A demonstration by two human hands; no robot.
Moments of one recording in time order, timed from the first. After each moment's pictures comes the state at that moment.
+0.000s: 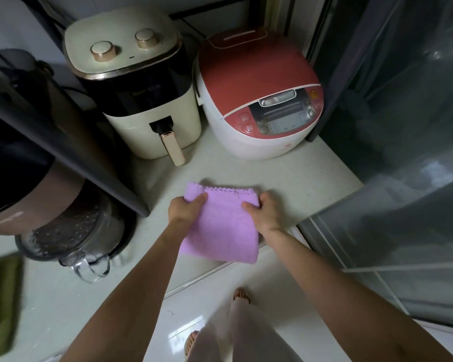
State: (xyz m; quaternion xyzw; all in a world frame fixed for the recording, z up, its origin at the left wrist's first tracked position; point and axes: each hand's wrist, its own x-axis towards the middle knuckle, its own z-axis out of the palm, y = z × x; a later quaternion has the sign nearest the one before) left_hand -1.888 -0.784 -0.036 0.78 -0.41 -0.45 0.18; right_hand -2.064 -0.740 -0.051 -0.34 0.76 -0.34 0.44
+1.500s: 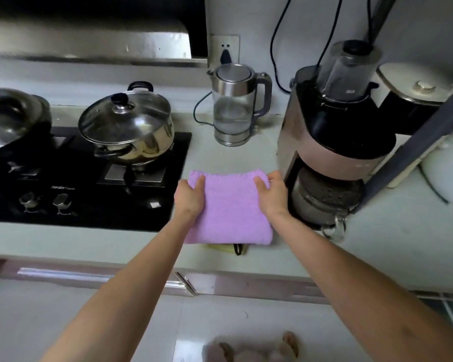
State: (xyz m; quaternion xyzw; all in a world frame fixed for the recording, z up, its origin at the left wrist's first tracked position) left_hand -1.391 -0.609 0.038 0.79 -0.28 -0.29 0.46; right_hand -1.558 -0.668 0.044 -0.59 0.60 -0.36 0.40
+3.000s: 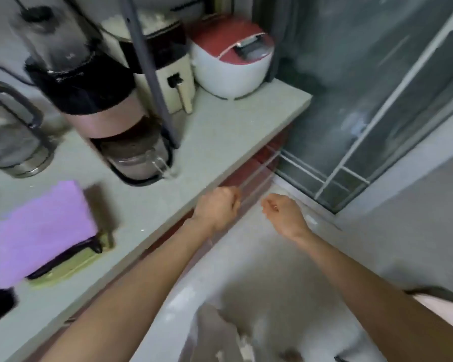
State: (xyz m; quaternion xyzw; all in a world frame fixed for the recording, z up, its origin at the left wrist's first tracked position) left_hand -1.721 -0.511 0.033 0.38 -0.91 -0.18 -0.01; right_hand -1.874 -0.414 -0.011 -0.45 0.81 -0.28 0.27
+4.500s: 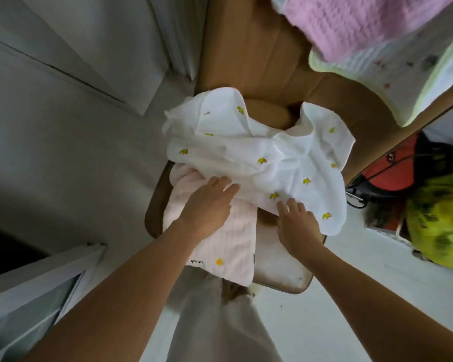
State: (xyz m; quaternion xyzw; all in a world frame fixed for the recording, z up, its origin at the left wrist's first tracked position) left_hand -2.306 0.062 -0.335 -0.63 -0.75 -0.05 -0.20; right_hand -2.114 0.167 -0.357 0.37 0.88 -0.09 0.29
